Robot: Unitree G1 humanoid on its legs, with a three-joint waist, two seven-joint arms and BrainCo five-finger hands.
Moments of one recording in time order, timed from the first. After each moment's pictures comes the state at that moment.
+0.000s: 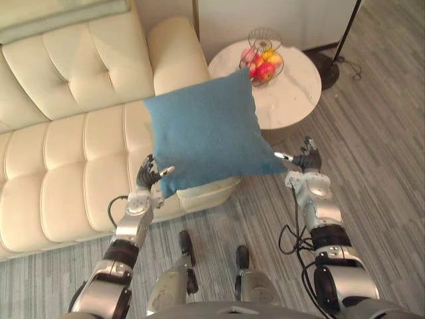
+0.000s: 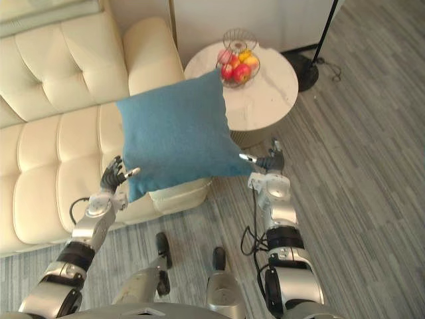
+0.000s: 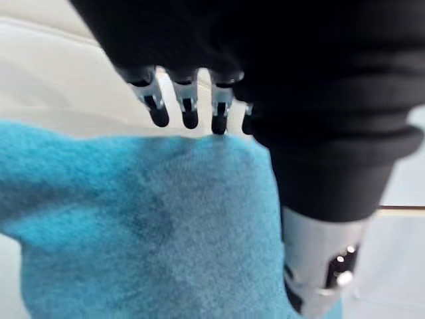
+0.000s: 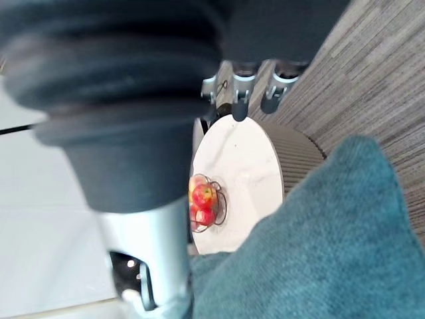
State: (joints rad) left arm -0.39 0.16 -0.10 0.54 -0.28 0.01 0.23; right arm -0.50 -0.30 -0.11 0.50 0.24 0.04 -0.22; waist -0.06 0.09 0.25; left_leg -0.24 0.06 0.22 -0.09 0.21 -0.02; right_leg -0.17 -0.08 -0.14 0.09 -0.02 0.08
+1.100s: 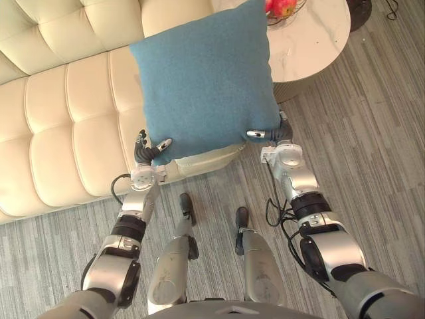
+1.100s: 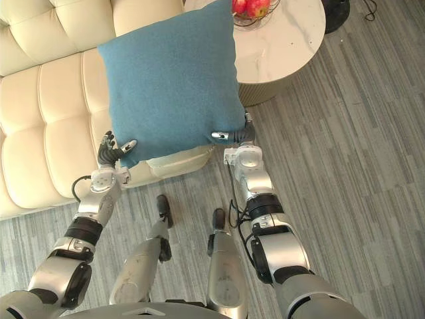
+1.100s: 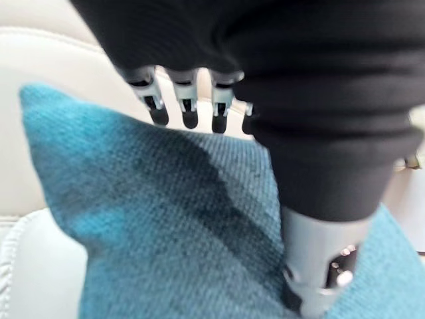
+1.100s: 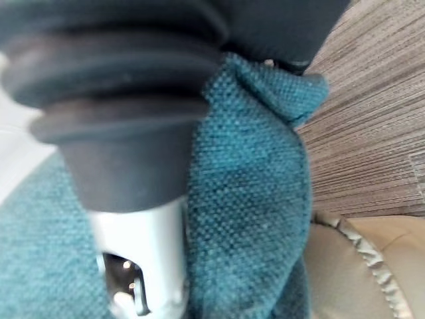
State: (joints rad) left arm -0.52 0.11 -0.04 0.56 -0.29 0.01 0.39; right arm -0.71 -0.26 0.06 0.61 0.19 0.09 -0.25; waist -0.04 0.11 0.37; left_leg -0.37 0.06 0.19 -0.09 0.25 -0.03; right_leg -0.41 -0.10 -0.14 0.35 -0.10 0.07
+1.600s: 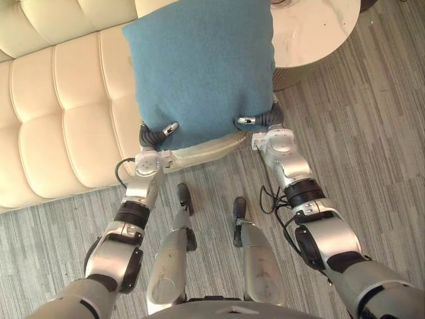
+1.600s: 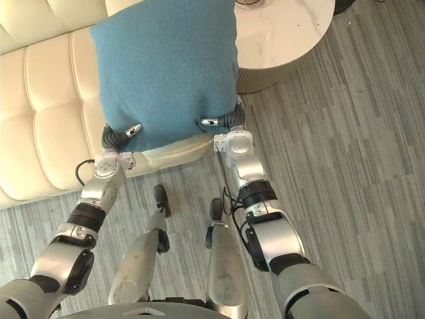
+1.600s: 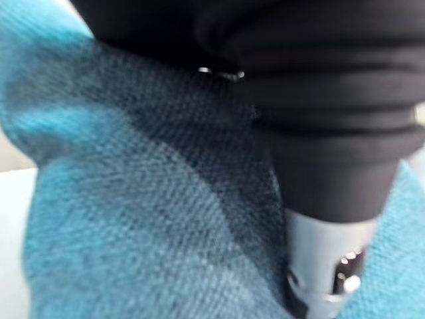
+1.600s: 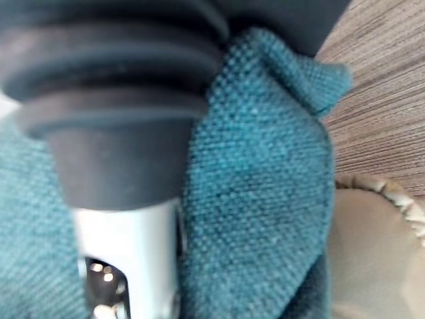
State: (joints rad) left arm -0.66 0.13 -0.09 0.59 -0.31 0.02 0.39; right arm -0.82 -0.24 0.12 0.60 0.19 0.10 -0.27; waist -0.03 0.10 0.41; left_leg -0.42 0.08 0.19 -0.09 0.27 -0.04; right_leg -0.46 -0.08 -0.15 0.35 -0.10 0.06
